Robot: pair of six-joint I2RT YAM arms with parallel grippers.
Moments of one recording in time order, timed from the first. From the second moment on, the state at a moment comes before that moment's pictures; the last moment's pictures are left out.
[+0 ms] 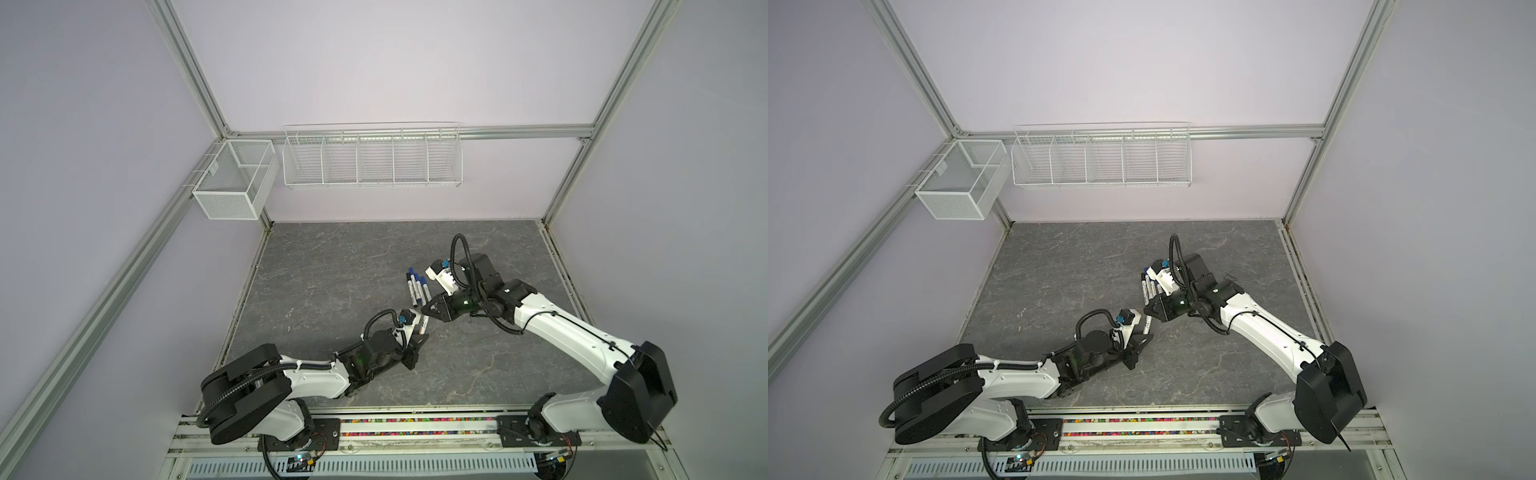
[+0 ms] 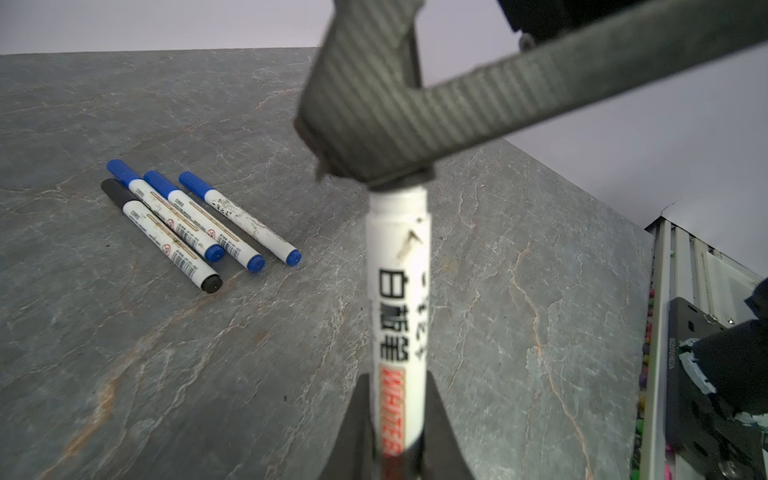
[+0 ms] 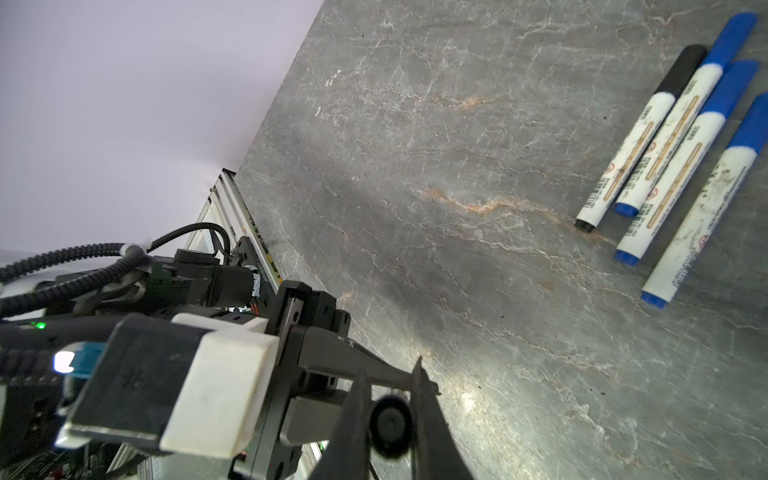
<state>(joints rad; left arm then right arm) -1.08 1.41 0.39 0.72 -0.08 -0.29 0.63 1.40 1.07 -0.53 -0.58 0.25</state>
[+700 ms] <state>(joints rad) -1.08 1.44 0.39 0.73 -0.06 -0.29 0.69 1.39 1.07 -0.55 -0.48 0.22</state>
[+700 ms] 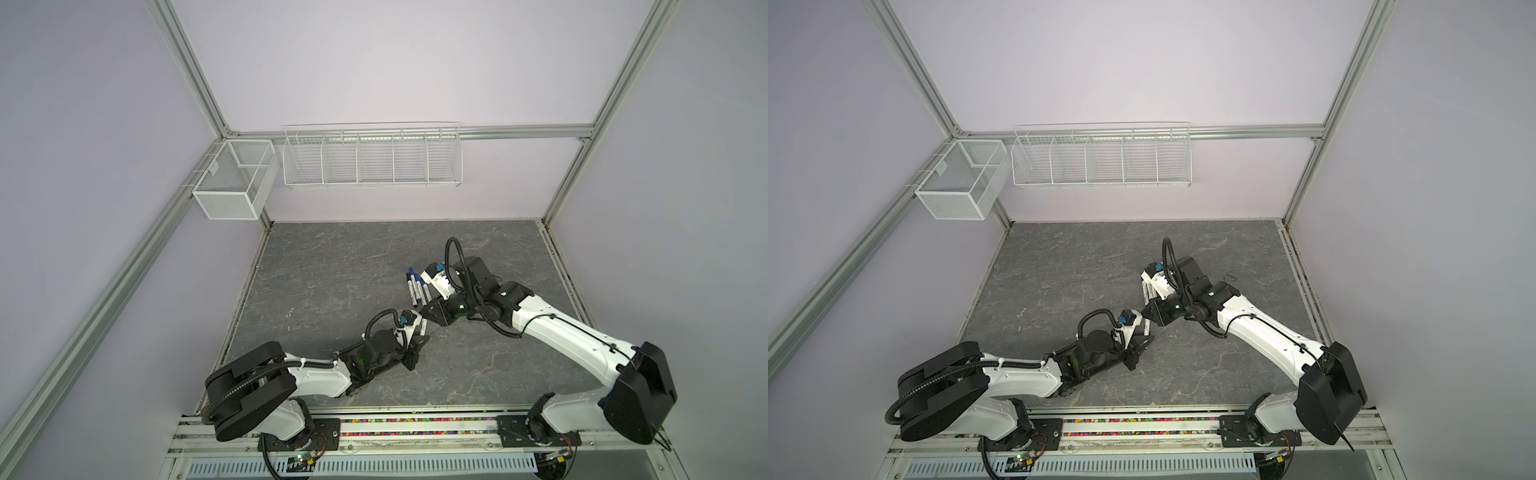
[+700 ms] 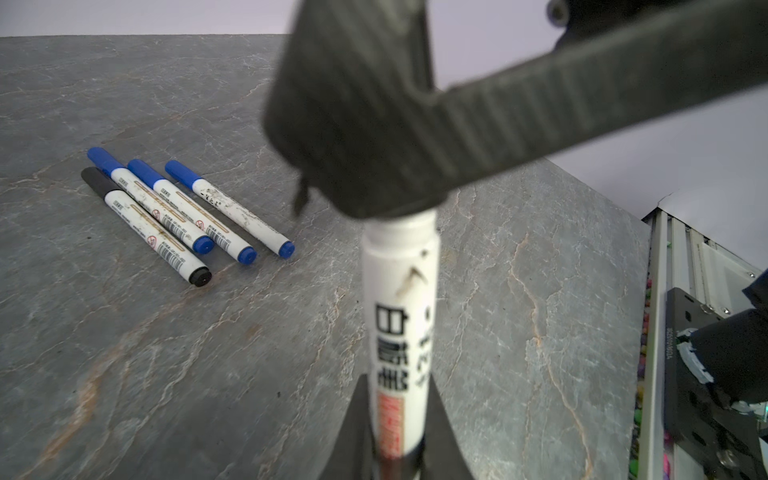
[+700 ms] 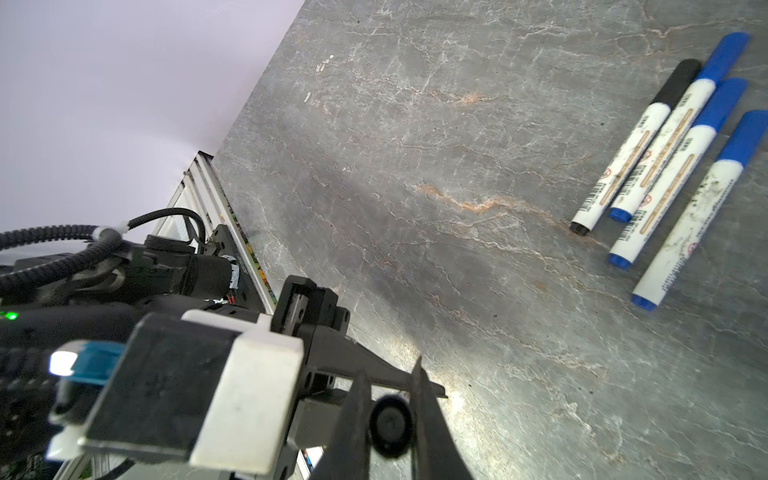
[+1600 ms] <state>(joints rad) -1.07 1.48 0.46 0.90 -0.05 -0.26 0.64 1.20 1.03 -0.53 -0.47 0.27</state>
